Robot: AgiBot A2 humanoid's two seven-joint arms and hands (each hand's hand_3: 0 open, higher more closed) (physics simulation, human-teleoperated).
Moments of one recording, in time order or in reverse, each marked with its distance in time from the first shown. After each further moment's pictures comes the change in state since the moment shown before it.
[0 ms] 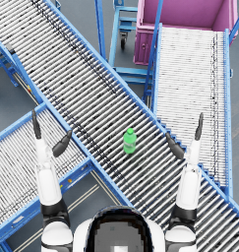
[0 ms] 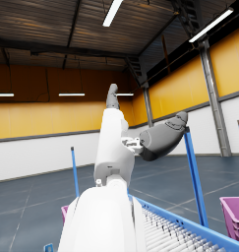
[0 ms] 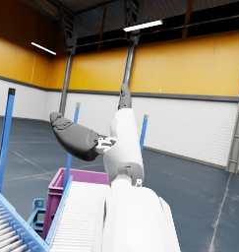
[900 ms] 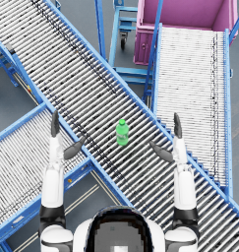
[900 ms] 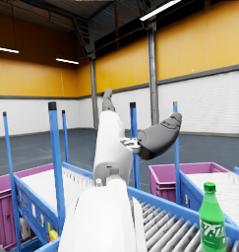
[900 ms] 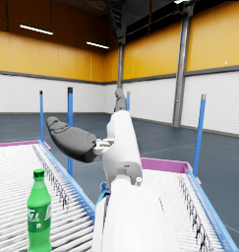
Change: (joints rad) left arm -0.114 -0.079 0.197 0.034 -0.338 0.057 0.057; right arm -0.037 0.082 0.206 -0.021 -0.338 0.056 -0.057
